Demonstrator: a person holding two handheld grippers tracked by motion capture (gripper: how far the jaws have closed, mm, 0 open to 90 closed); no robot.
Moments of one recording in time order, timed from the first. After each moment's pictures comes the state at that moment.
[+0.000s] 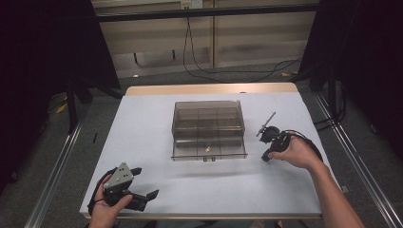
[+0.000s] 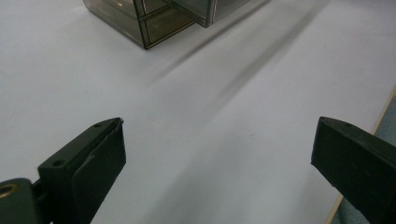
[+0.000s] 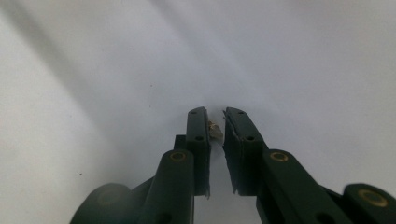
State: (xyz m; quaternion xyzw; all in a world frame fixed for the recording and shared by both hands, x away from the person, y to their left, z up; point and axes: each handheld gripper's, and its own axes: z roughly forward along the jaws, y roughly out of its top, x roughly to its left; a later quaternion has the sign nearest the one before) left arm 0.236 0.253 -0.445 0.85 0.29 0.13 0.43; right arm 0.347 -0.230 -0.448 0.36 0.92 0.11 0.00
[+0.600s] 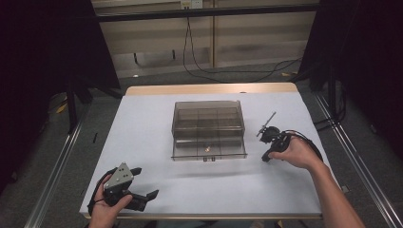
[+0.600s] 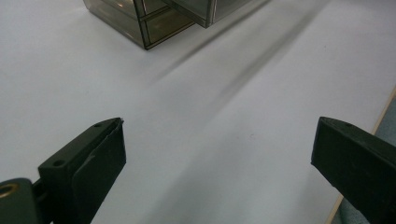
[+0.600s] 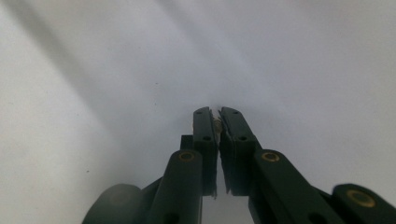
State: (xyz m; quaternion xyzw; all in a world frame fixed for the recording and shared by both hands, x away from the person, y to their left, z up) left arm 0.236 0.254 -0.445 0.85 0.29 0.13 0.43; right arm 0.347 -0.231 -0.448 0.37 0.92 0.11 -0.01
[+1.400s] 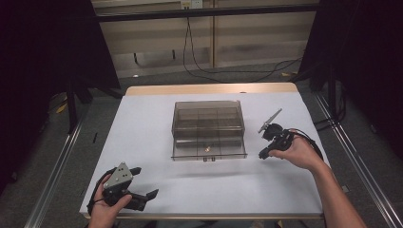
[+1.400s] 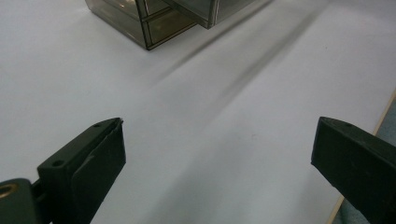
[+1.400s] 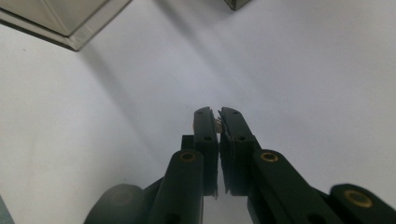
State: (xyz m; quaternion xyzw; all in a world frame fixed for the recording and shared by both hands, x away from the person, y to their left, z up) left arm 0.236 0.255 -0.445 0.85 0.29 0.13 0.43; right arm 0.339 -0.232 -0.429 0.36 0.91 0.18 -0.01
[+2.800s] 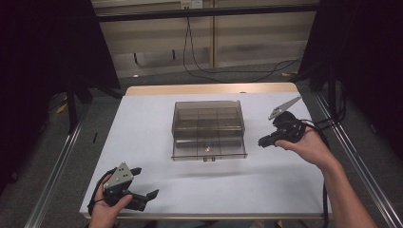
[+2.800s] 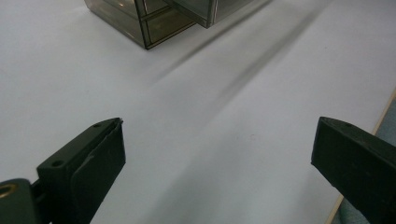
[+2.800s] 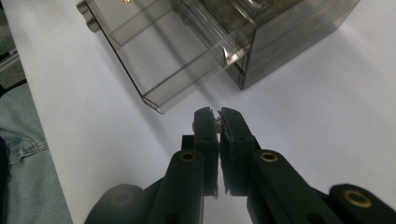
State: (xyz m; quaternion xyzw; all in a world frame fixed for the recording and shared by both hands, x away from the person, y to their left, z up) left arm 0.235 0.253 -0.445 0.85 0.29 0.13 0.43; right arm 0.324 -0.241 -0.369 0.34 0.89 0.30 0.03
